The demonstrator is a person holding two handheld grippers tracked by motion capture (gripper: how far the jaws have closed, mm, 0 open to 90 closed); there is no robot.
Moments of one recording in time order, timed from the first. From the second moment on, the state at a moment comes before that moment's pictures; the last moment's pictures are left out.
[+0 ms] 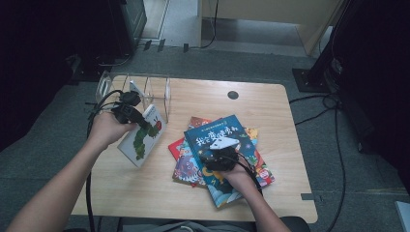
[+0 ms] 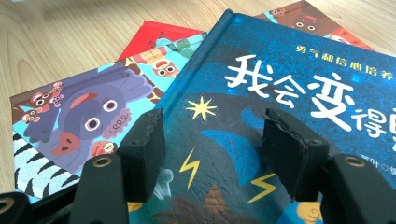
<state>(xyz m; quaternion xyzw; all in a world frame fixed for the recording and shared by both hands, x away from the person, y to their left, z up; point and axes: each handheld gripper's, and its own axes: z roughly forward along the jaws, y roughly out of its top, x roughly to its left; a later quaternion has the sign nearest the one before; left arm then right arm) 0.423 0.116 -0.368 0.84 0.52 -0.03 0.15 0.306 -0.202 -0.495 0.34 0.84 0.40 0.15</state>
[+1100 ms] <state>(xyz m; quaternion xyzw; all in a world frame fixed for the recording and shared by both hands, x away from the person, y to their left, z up) 0.477 0.103 -0.365 0.77 0.62 -0.04 0.15 0.306 -0.202 -0.495 0.34 0.84 0.40 0.15</state>
